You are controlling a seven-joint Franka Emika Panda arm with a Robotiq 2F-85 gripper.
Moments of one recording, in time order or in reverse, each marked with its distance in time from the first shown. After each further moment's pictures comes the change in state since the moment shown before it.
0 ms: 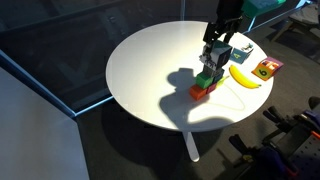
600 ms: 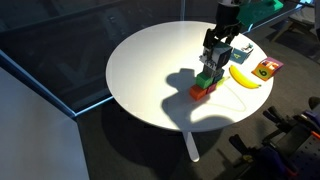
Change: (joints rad) arm 0.003 0.030 0.000 -0.008 -0.091 0.033 0.101
